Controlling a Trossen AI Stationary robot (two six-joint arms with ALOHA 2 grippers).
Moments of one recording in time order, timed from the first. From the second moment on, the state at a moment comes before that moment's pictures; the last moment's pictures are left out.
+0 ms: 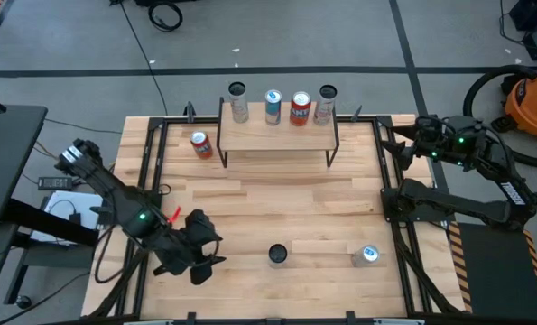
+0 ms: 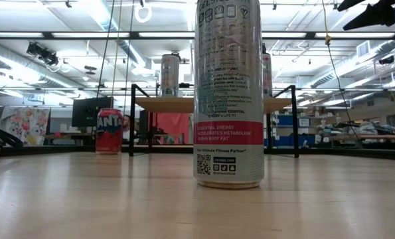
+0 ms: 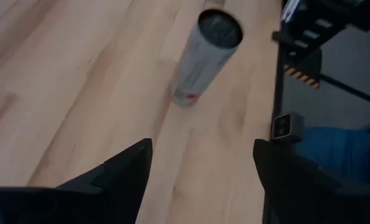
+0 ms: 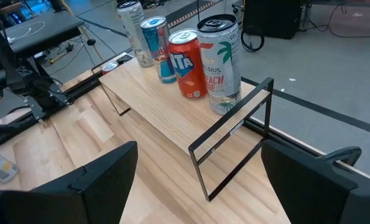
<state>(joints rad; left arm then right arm) -0.72 1.33 1.17 -0.70 -0.48 -0.93 -0.54 0.41 1.03 -1.01 0.08 0.27</state>
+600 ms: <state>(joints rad) -0.78 1.34 1.17 -0.92 -0.47 -1.01 -0.54 0.41 1.03 -1.01 0.01 0.30</state>
